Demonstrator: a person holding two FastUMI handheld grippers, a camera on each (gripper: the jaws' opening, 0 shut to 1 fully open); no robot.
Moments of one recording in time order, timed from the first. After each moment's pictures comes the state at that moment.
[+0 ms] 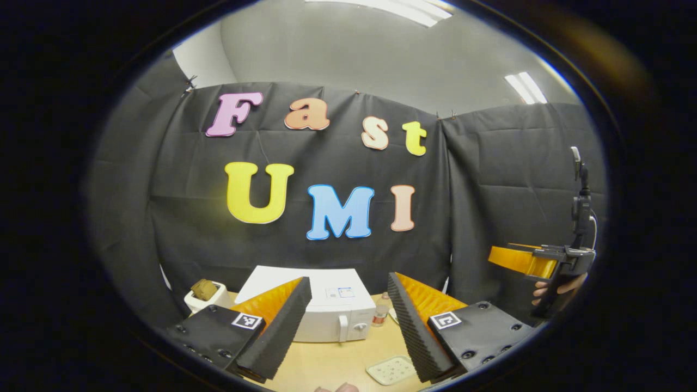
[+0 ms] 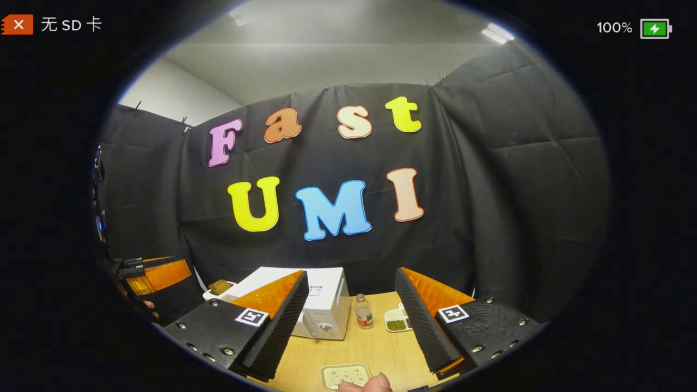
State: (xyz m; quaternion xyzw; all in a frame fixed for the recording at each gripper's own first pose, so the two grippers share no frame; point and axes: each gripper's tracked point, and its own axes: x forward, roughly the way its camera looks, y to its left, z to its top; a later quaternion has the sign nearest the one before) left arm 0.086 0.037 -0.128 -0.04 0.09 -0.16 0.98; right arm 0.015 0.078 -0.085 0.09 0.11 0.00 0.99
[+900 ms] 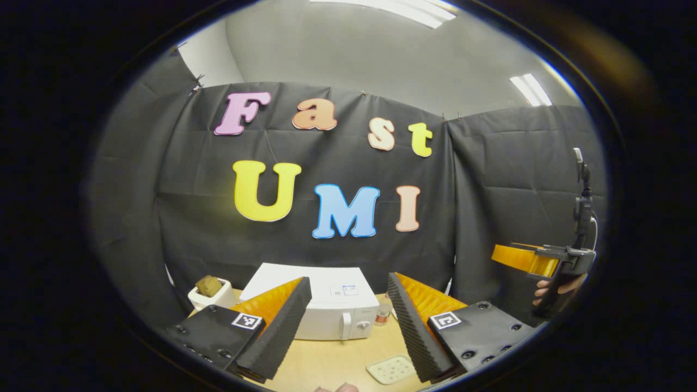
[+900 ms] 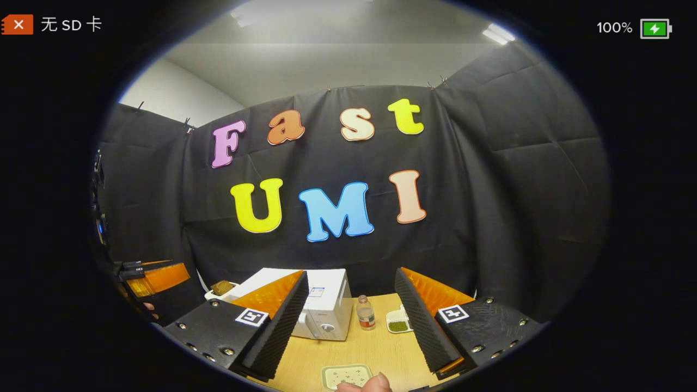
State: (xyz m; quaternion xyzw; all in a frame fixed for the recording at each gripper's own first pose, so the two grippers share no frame) left arm 0.074 0.058 -0.134 -0.05 0.10 -0.14 0.98; right arm 0.014 0.087 -0.084 0.09 0.10 0.01 0.99
